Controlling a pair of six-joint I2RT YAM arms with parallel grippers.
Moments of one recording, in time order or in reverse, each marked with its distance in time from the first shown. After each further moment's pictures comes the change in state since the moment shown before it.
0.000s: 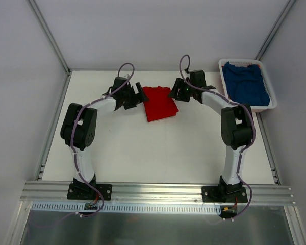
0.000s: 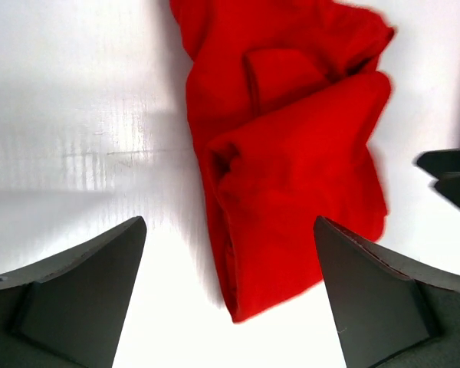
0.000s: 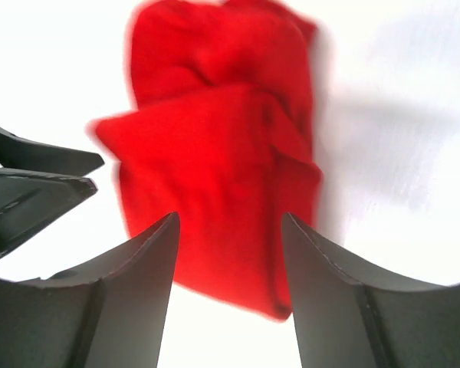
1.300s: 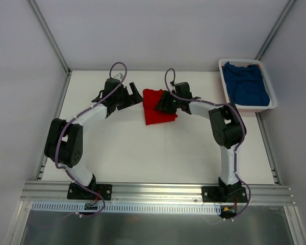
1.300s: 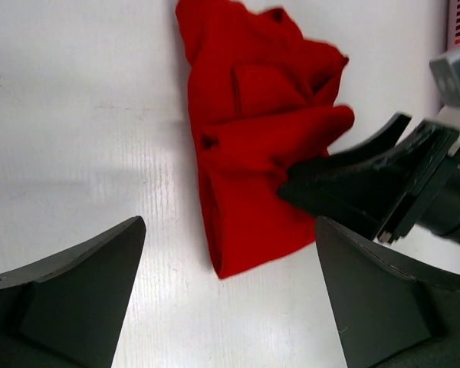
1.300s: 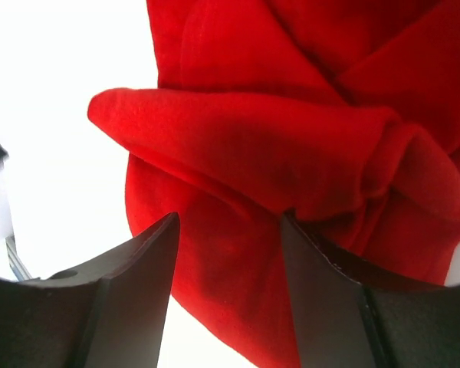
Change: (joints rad) left arm 0.002 -0.318 -0.189 -0.032 -0.079 0.050; right arm 0.135 0.052 -0.100 0.179 -0.039 0.106
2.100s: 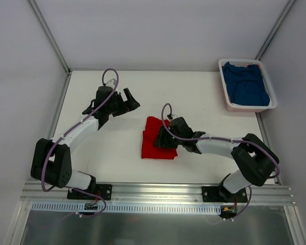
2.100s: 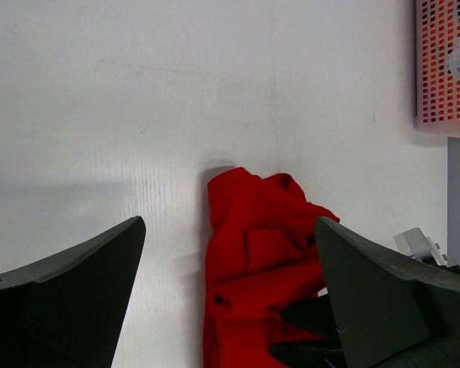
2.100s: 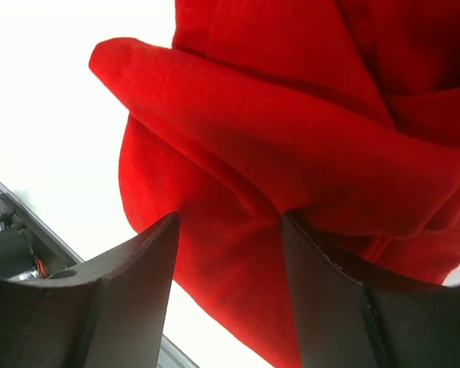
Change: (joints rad) left arm 0.001 -0.249 -0.177 -0.011 0.001 -0.012; right arm 0.347 -0.574 -0.699 0.090 0.256 0.167
